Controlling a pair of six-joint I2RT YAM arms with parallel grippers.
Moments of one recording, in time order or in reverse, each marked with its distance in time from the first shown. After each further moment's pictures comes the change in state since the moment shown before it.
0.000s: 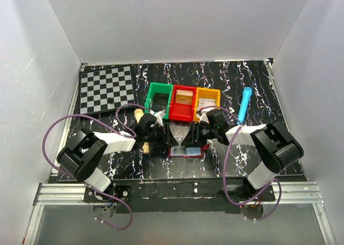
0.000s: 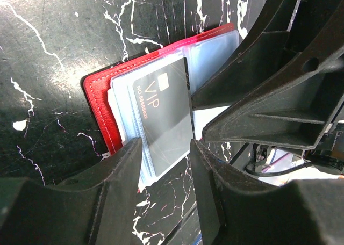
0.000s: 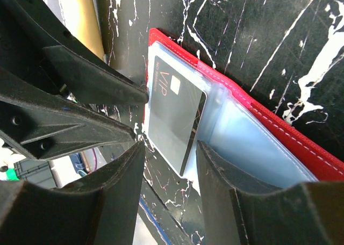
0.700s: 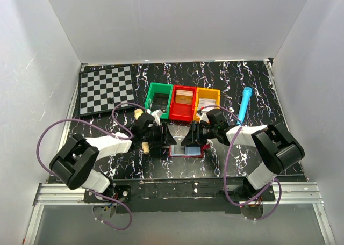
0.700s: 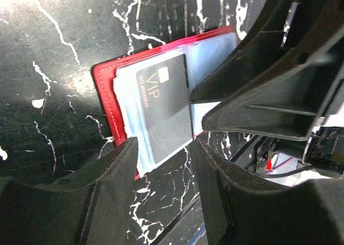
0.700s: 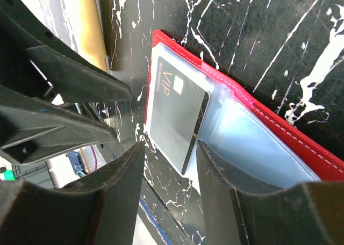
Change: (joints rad) left arm 0.000 -0.075 -0.002 -0.093 -0.055 0.006; right arm 0.000 -0.013 0.000 -0.002 0.007 -0.001
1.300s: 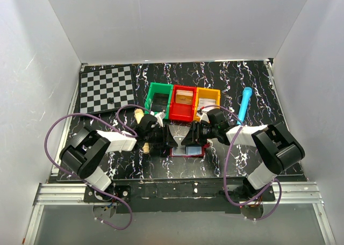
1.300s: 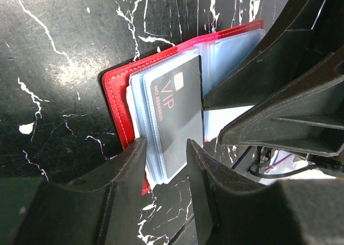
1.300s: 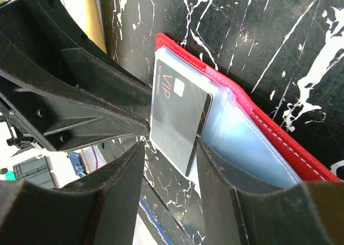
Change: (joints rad) left arm 0.001 0.117 0.000 0.111 0.052 -0.011; right arm 0.000 -0.001 0.000 0.004 -0.002 0.005
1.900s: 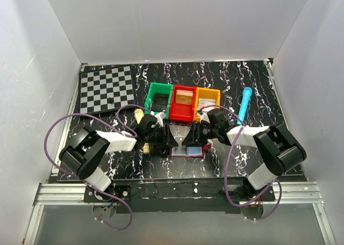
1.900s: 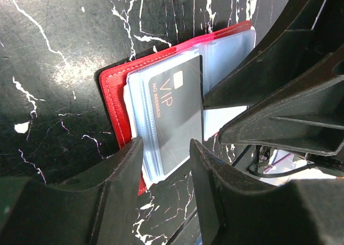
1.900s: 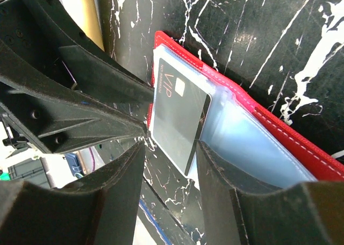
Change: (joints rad) left arm -0.005 -0.010 0.000 -0.006 -0.003 0.001; right arm 0.000 -0.024 0.000 -0.034 0.015 -0.016
